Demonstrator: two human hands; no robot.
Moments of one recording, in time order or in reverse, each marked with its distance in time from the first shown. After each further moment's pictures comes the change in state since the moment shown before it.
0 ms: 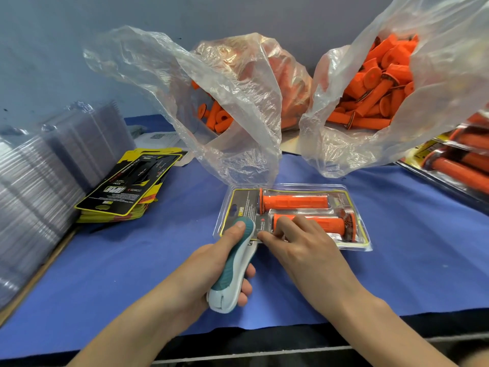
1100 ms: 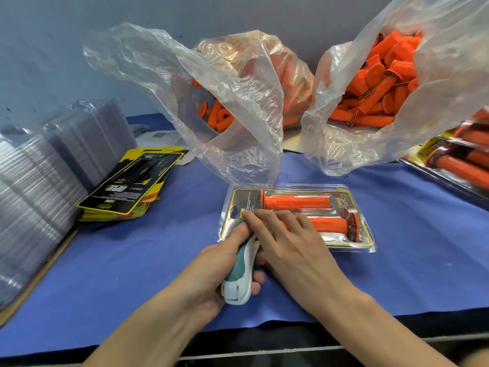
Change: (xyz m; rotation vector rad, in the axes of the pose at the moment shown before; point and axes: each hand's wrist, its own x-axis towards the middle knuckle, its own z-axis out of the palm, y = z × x) left_hand 0.007 0.001 0.017 -0.222 0.040 0.004; right_hand 0.010 -0.011 0.019 -0.063 0.012 -0.046
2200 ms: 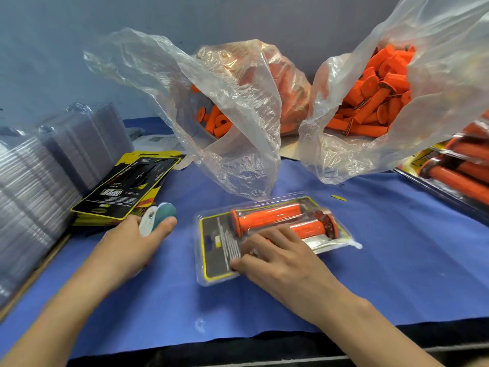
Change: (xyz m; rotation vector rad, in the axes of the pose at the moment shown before) left_hand 0.014 0.044 -0.122 1.024 0.687 0.242; right_hand -0.002 0.005 0.005 0.175 0.136 -0.275
